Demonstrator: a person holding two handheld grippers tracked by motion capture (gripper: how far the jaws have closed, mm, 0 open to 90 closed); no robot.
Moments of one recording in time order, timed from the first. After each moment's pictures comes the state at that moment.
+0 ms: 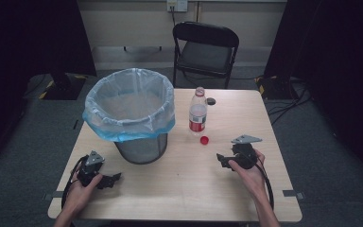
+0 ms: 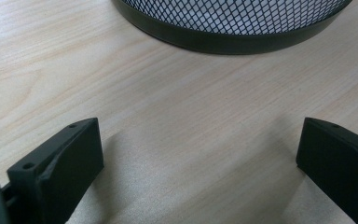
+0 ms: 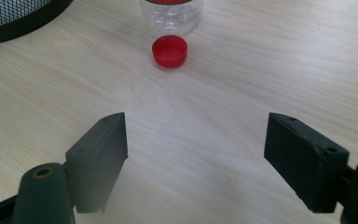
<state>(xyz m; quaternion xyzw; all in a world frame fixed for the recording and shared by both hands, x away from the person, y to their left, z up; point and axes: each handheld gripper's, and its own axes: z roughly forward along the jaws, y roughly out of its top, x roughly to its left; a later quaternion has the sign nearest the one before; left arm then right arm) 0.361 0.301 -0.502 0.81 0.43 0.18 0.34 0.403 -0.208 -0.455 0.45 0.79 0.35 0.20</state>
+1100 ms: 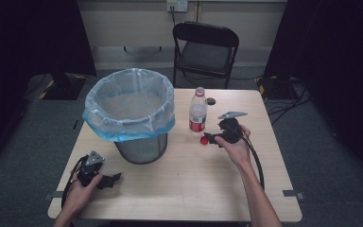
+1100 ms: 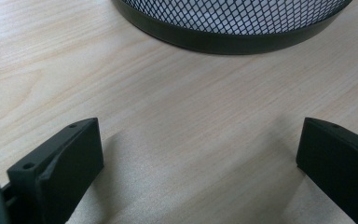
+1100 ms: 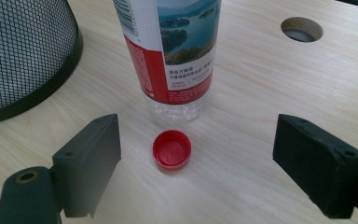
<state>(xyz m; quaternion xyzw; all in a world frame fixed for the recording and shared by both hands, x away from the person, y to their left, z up) 0.361 0.301 -0.502 0.81 0.43 0.18 0.34 0.479 -0.173 -0.433 0.44 0.80 0.38 0.18</state>
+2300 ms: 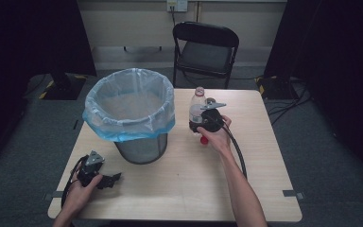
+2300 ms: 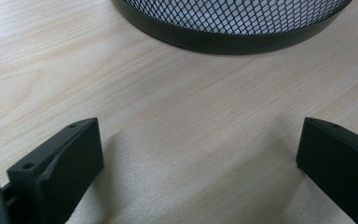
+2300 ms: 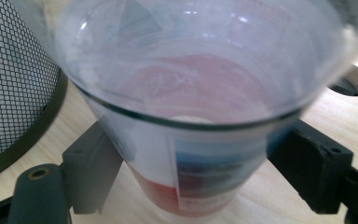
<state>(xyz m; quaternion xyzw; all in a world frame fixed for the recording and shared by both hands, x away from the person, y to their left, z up) 0.361 0.301 -0.502 0.81 0.43 0.18 0.34 0.535 -0.123 -0.453 0.41 0.80 0.39 0.20</state>
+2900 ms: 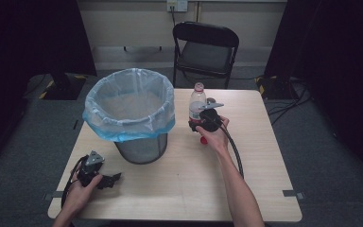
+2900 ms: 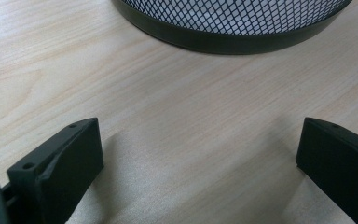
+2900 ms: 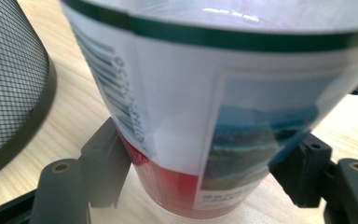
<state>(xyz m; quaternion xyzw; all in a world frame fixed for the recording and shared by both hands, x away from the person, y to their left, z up) 0.361 0.301 -0.502 0.81 0.43 0.18 0.34 0.539 -0.118 -0.458 0.42 0.79 0.39 0.21</state>
